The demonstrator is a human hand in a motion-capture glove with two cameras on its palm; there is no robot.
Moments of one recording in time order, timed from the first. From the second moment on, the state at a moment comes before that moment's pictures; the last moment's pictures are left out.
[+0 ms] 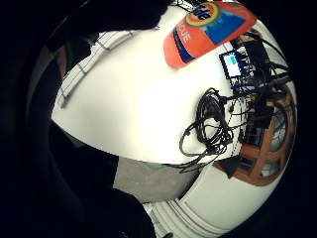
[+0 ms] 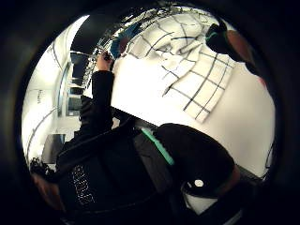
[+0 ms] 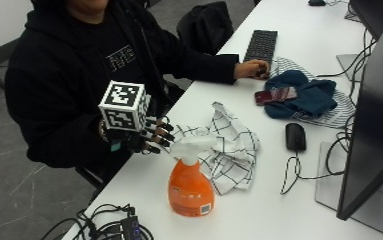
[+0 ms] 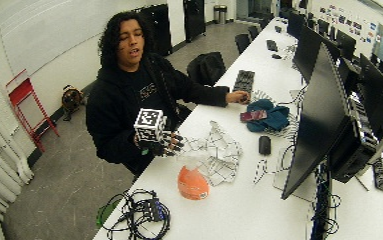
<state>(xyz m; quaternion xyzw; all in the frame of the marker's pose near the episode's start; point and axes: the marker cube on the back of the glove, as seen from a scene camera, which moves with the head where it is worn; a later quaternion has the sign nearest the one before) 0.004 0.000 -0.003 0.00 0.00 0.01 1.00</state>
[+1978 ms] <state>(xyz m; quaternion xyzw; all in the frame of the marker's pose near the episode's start) 0.178 -0.113 -0.121 0.19 -0.20 0.16 0.95</state>
